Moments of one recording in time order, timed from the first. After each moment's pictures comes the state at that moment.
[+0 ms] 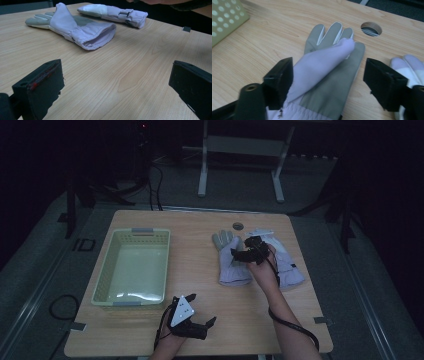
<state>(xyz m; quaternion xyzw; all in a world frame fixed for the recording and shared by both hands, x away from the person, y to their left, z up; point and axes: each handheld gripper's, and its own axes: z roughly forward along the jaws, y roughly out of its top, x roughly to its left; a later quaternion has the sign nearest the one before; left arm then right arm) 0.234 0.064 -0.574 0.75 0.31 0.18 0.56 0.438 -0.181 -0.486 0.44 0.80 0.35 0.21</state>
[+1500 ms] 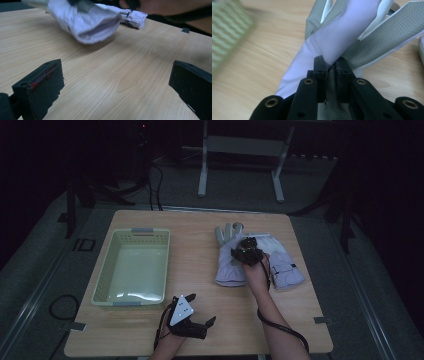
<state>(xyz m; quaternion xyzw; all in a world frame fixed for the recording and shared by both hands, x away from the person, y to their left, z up) 0.235 0.065 -0.574 0.75 0.32 0.18 0.56 0.433 -0.170 -0.493 0.51 0.76 0.37 0.15</state>
